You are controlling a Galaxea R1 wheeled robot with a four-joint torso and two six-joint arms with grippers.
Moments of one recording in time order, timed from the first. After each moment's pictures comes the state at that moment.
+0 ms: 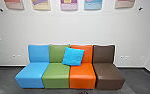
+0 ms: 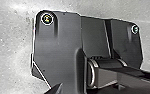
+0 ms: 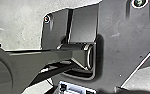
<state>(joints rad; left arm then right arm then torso) 1.41 2.91 -2.55 0.02 0.04 -0.05 -1.56 2.71 -2.19 -0.06 0.06 0.04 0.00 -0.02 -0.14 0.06</state>
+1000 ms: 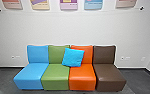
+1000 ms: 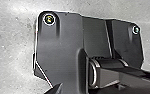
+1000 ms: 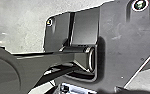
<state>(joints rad) 1.40 2.87 -2.51 0.02 0.04 -0.05 -1.56 2.66 -2.10 -0.06 0.08 0.05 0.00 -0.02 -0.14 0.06</state>
